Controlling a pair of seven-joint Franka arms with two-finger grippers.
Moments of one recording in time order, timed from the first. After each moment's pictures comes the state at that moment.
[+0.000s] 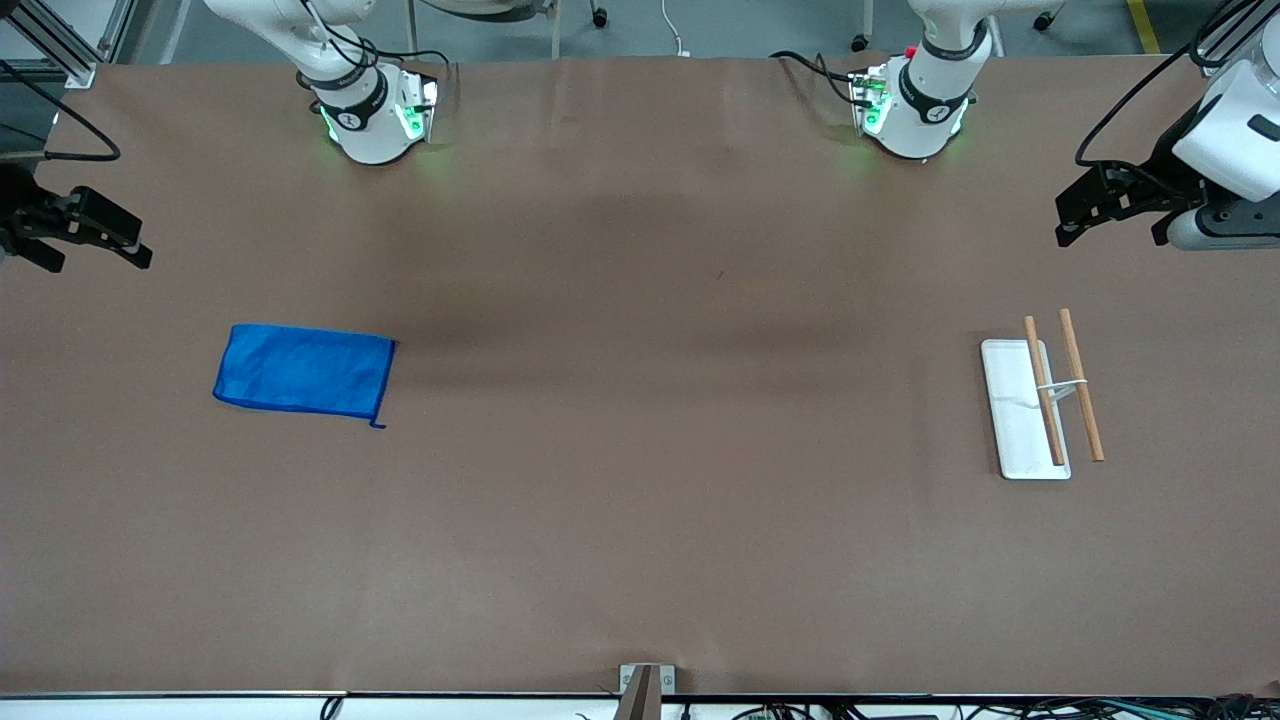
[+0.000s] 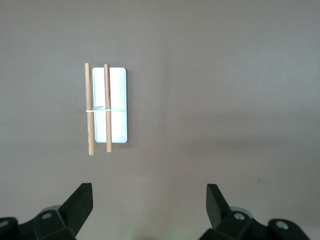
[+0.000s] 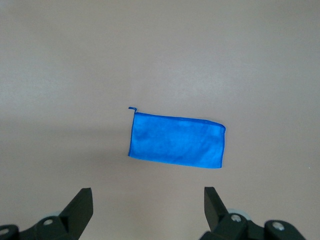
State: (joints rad) left arm 0.08 -0.03 -0.22 -1.53 0.01 1.51 -0.11; right arm -0.03 -0.06 -0.02 -1.62 0.03 1.58 -0.07
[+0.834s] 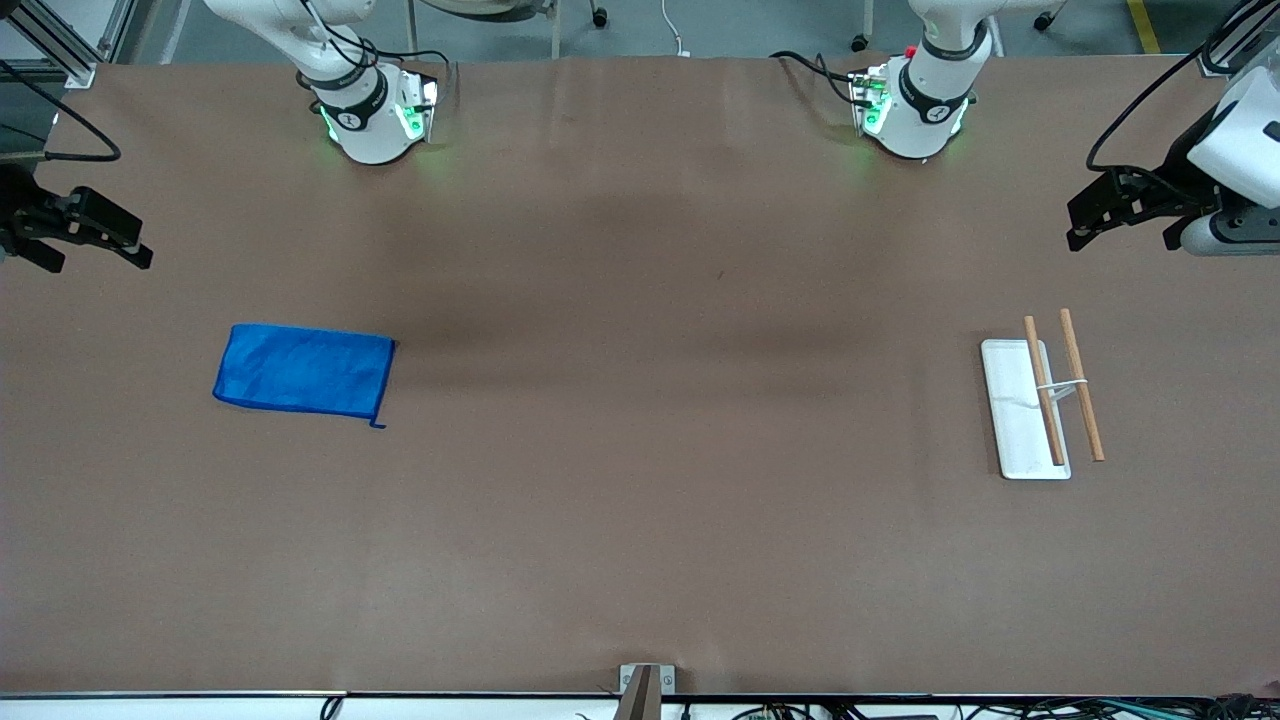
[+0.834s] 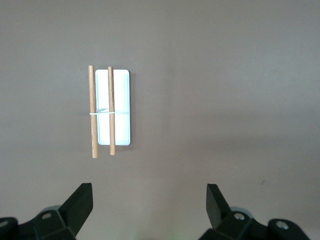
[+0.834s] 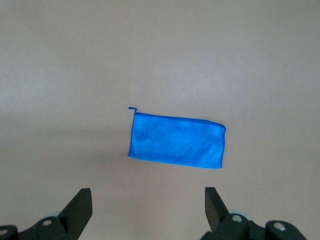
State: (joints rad) left arm 0.10 -0.02 -0.22 -1.53 0.01 1.53 -0.10; right arm -0.03 -0.06 -0.02 -1.62 0.03 1.59 -0.07
